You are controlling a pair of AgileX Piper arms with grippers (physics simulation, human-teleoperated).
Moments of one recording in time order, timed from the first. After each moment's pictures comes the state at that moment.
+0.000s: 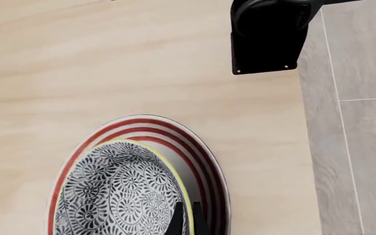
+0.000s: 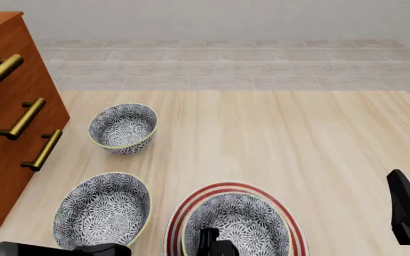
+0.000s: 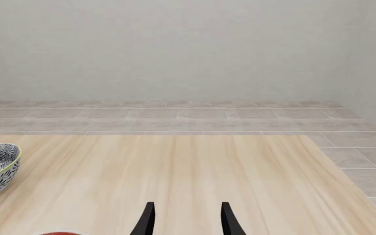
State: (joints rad) left arm -1.34 1.52 -0.59 -0.12 0.35; right arm 0.00 0.00 -0.01 0.01 0.00
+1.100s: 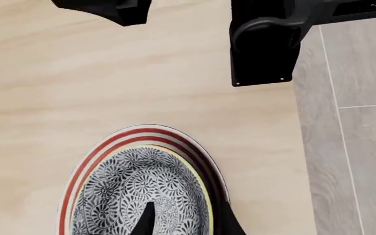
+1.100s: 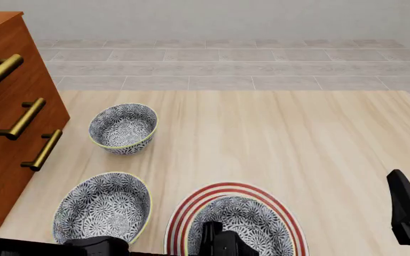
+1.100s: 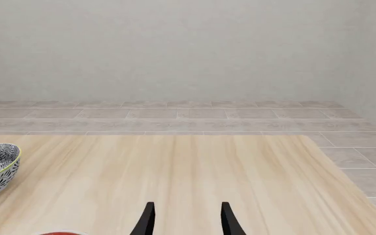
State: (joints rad) left arm -1.34 1.47 -0.64 -0.05 0.33; right arm 0.00 0.00 -0.01 0.01 0.00
